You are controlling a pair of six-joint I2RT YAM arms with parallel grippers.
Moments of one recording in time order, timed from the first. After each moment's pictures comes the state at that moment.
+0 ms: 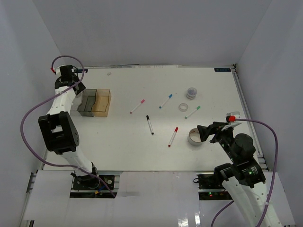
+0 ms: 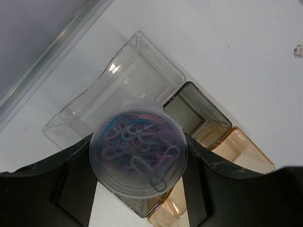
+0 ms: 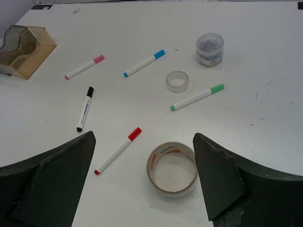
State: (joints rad) left arm 0.20 1.73 1.42 -0.43 -0.30 -0.40; right arm 0.36 0.18 0.49 -0.44 -0.04 0.20
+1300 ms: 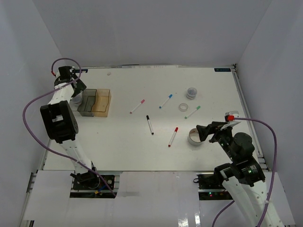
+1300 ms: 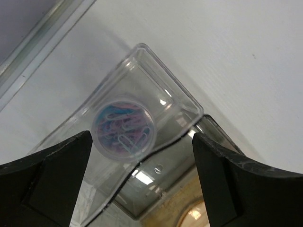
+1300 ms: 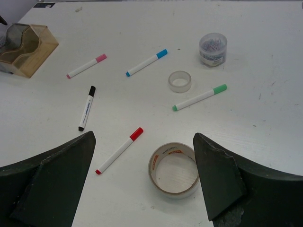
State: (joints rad) left arm 0.26 1.98 1.56 -0.44 -0.24 -0.43; right arm 0.38 0.19 0.49 -0.43 -0.05 0.20
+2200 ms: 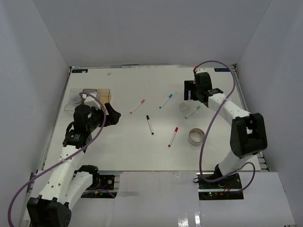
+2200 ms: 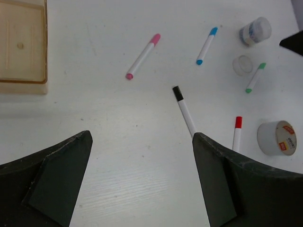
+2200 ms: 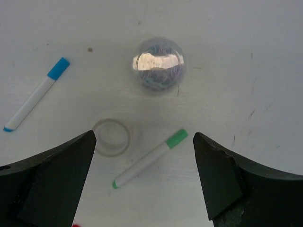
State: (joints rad) left arm -0.15 0.79 0.67 -0.29 0.20 -0.36; right arm 0.32 1.60 1.15 -0.27 0.17 0.14
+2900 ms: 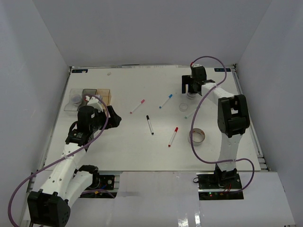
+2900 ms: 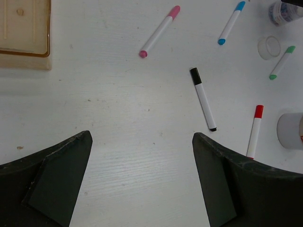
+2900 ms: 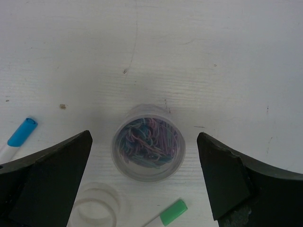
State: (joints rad) left arm -0.19 0.83 0.63 -0.32 0.17 -0.36; right arm 0.25 2.03 1.49 -0.23 0.15 0.09
